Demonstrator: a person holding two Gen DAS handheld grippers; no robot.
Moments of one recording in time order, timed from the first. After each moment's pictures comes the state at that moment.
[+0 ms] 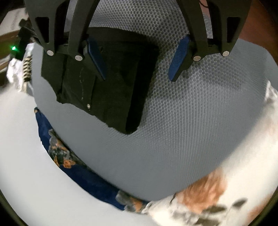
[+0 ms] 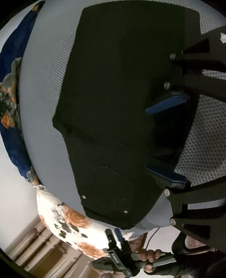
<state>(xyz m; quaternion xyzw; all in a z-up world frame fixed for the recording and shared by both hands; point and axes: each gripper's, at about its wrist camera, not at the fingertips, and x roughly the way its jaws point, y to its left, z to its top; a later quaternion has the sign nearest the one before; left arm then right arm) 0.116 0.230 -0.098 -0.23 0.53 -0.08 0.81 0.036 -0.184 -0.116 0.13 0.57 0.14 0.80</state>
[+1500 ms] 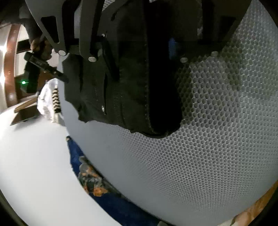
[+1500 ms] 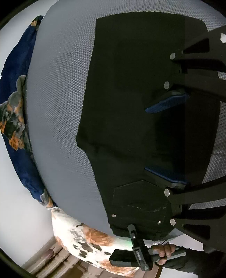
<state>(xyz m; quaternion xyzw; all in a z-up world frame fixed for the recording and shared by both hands) 0.194 0.200 -0.141 -0.22 0.57 -0.29 0.74 0.076 -0.186 -0.107 0.14 0.56 0.05 0.81</state>
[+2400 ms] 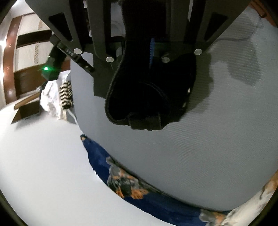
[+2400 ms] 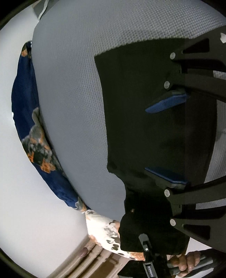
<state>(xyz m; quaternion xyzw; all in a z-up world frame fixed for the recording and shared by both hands) 0.149 0.044 -0.033 -0.22 0.55 -0.28 0.76 0.050 -0.279 -0.078 0.23 0.49 0.02 0.84</state>
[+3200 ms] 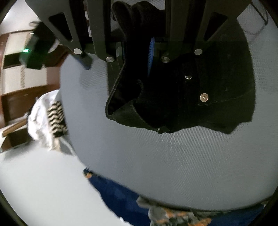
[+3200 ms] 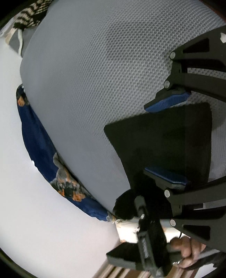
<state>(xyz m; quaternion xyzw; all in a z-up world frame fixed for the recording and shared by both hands) 0.156 -0.182 -0.065 -0.10 0.61 -0.29 0.73 -0.008 -0.405 -0.101 0.32 0.44 -0.04 0.84</state>
